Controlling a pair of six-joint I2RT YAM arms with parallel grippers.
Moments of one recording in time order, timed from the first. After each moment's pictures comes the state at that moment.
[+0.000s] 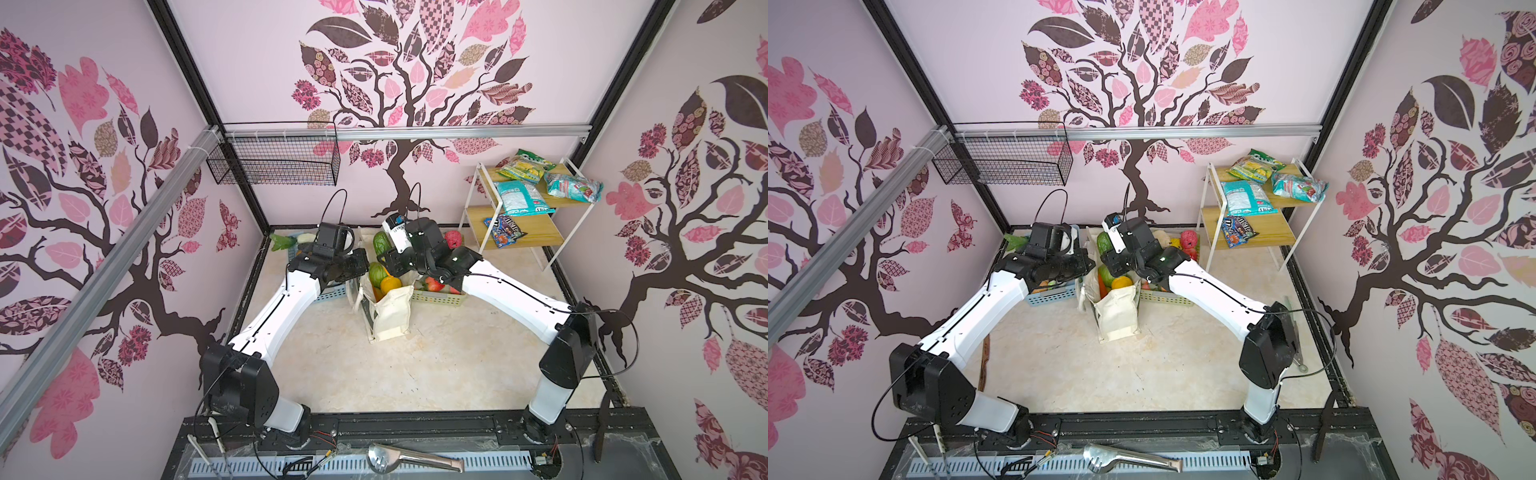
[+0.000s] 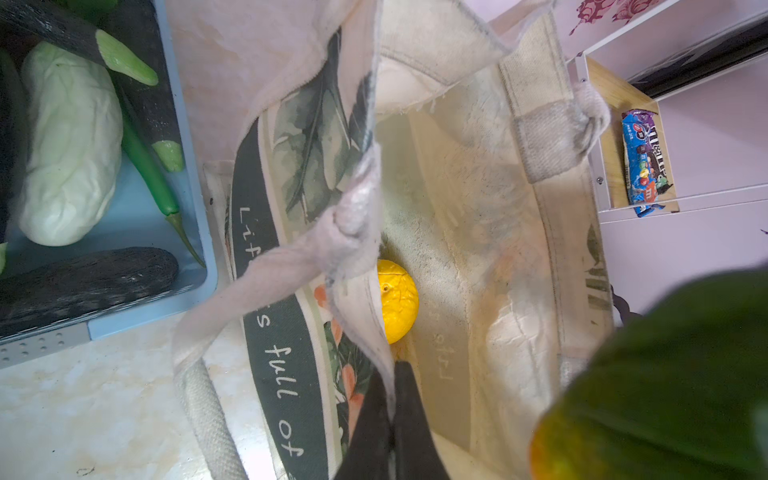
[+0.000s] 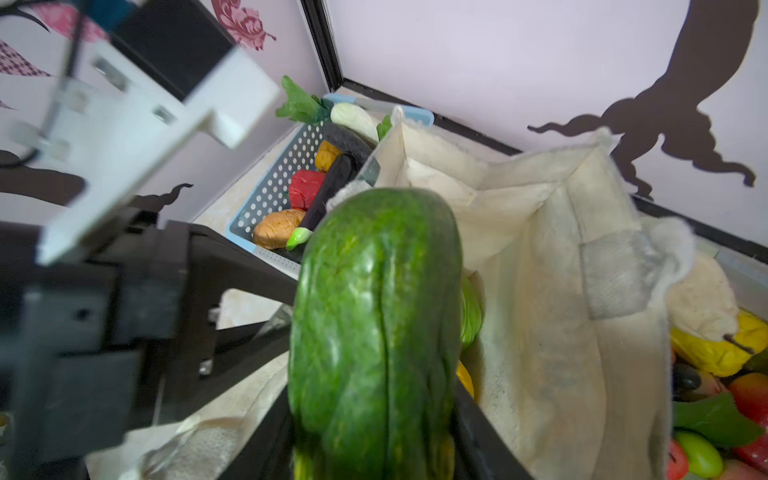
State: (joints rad) left arm -0.33 1.49 1.35 -0.64 0.23 -0.55; right arm 0.77 1.79 1.66 -0.42 -0.05 0.19
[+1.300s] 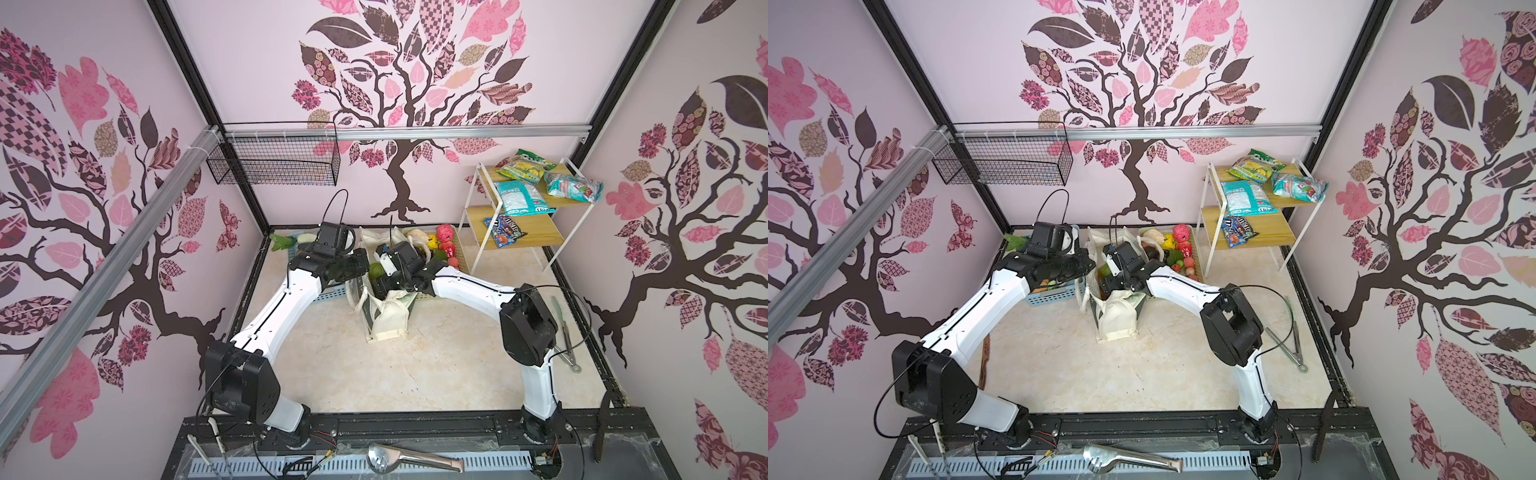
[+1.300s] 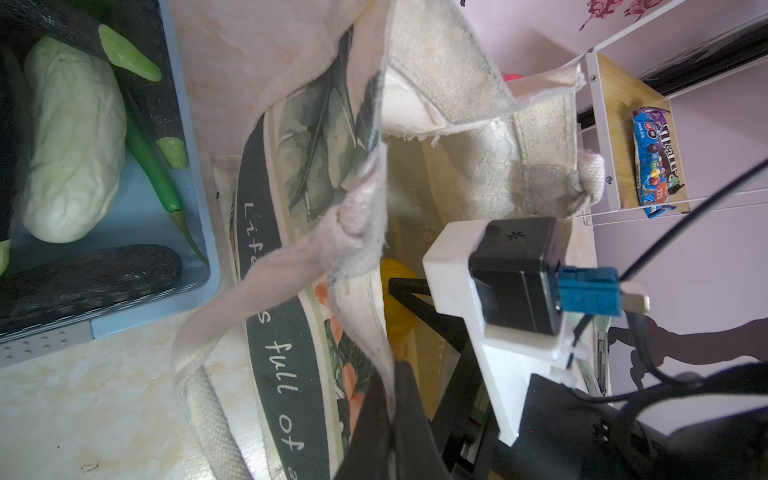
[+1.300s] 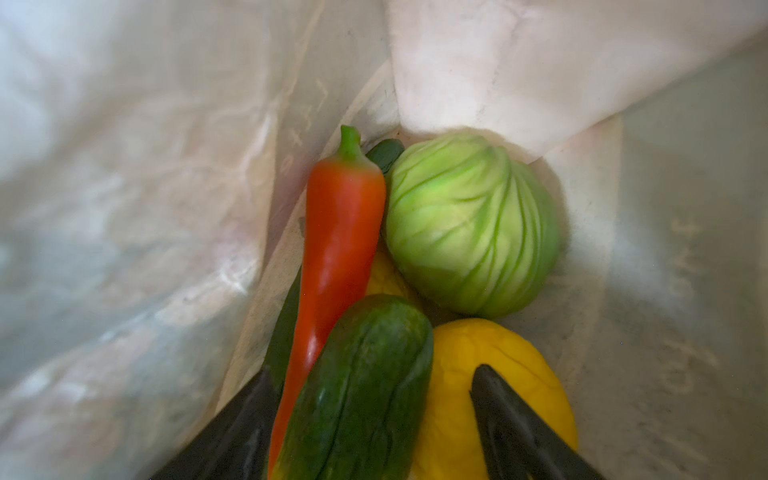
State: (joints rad) left arm -0.33 1.50 1.37 -0.66 0.22 -0.55; right arm 0.76 2.03 1.64 -0.42 -0.10 0.22
